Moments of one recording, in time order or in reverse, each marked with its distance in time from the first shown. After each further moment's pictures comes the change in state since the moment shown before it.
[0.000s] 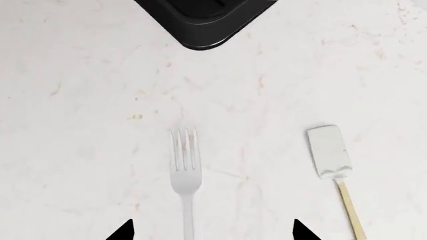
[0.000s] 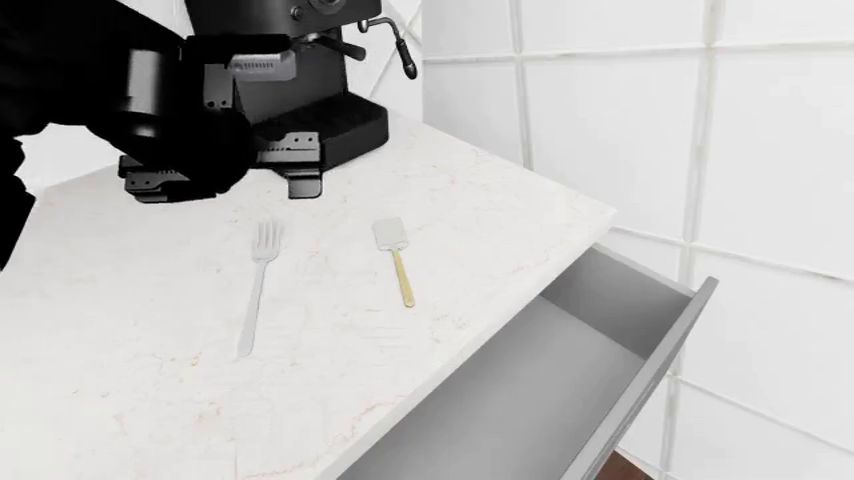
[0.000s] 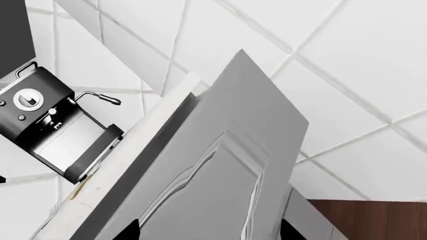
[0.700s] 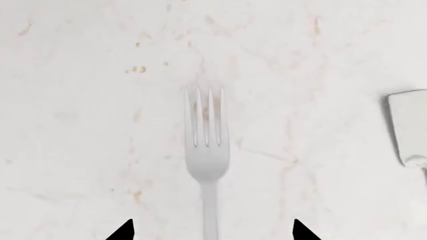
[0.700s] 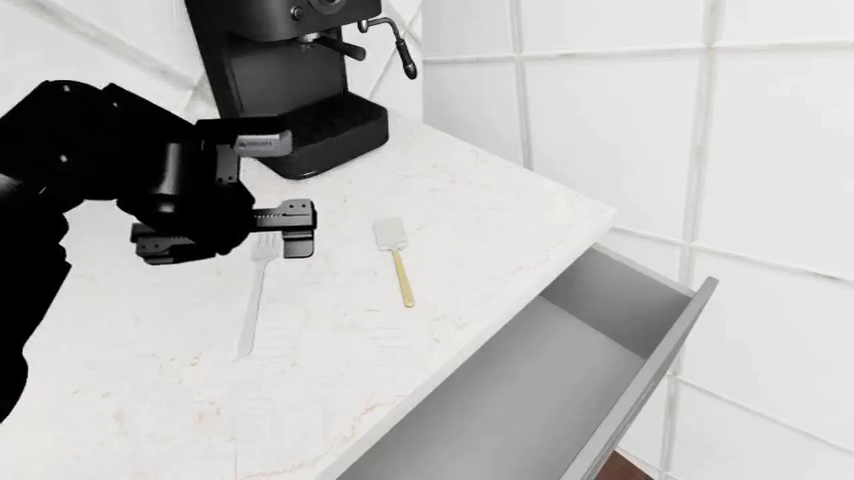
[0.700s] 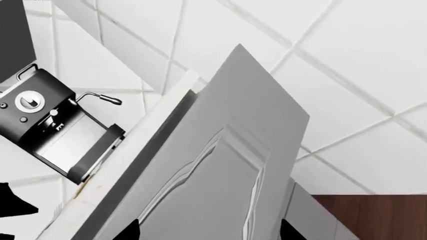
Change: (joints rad) left arm 0.162 -0.026 0.047 -0.003 0.078 0.074 0.099; right arm 0.000 0.000 -0.019 0.024 0.012 -0.006 -0.010
